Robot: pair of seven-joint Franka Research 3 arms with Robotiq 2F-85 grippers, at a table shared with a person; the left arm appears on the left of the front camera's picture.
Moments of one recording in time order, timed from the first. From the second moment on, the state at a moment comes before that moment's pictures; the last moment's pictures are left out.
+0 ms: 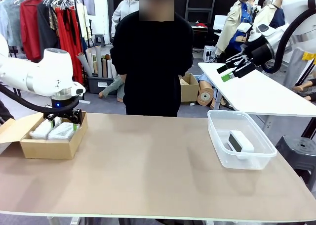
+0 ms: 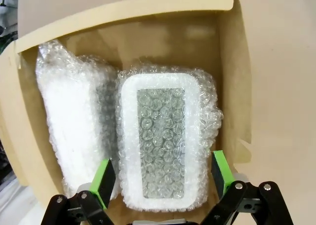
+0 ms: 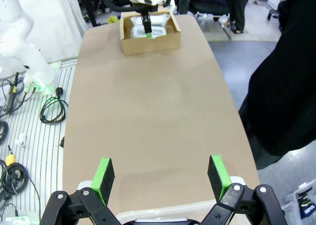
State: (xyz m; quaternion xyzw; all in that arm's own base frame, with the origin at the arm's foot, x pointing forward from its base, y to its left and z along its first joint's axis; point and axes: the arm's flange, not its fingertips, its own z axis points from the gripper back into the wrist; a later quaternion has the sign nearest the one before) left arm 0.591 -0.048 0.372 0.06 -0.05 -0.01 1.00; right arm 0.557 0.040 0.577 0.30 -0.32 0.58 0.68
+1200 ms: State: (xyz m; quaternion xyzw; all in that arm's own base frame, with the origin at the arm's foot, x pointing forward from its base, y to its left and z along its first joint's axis) left arm 0.585 -0.049 0.397 0.06 -0.05 0.00 1.00; right arm 0.557 0.040 0.577 0.30 -0.32 0.58 0.68
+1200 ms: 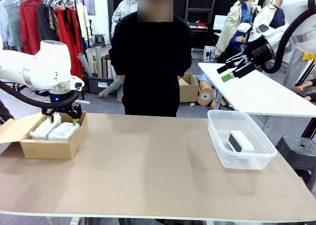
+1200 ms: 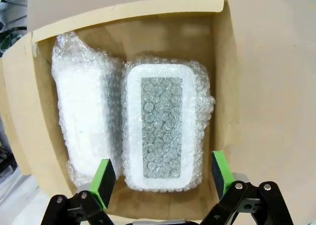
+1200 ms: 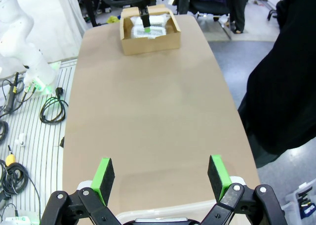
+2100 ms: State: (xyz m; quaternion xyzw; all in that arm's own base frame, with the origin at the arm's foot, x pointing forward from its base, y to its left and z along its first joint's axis) left arm 0.570 -0.064 0.433 0.01 -0.04 -0.08 1.00; right arm 0.557 0.040 0.577 0.30 -0.32 0.58 0.68
